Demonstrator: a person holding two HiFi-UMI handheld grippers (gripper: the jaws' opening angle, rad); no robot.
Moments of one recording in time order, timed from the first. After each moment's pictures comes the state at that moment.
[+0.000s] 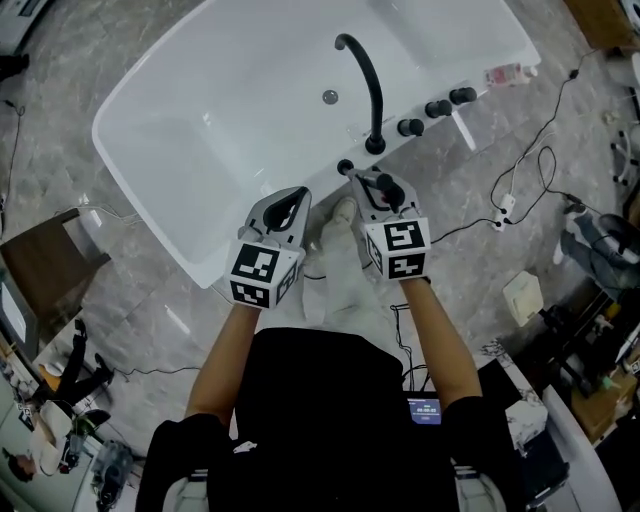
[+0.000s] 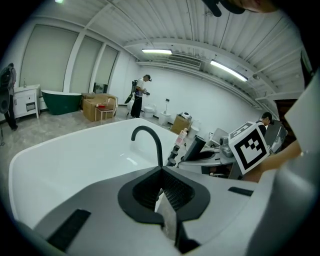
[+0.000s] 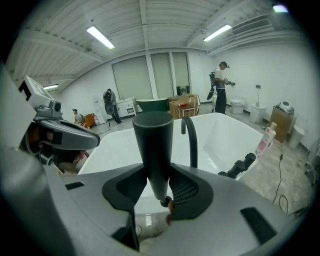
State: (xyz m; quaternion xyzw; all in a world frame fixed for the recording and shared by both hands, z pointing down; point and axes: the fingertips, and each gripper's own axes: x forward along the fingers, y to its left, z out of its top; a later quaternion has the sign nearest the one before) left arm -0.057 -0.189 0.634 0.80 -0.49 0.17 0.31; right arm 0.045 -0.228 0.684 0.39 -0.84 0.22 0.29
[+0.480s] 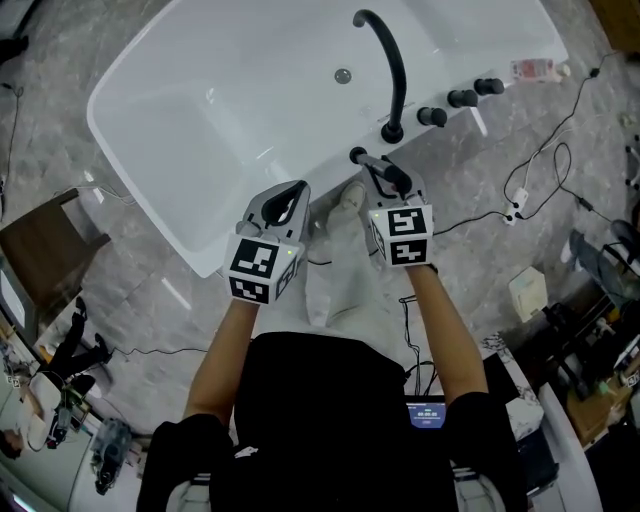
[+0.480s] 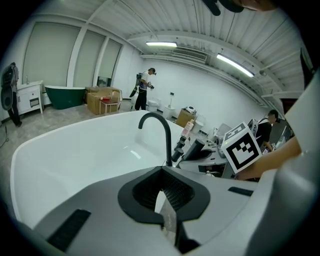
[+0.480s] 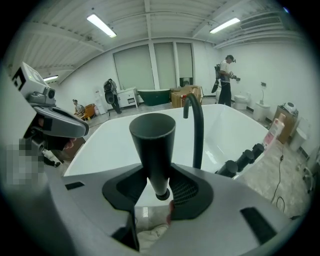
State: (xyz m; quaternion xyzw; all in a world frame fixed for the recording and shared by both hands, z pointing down) left arm -0.075 -0.185 0.691 0.78 -0.50 0.19 0.33; right arm 0.043 -0.234 0.760 0.37 -0.83 0.22 0.34
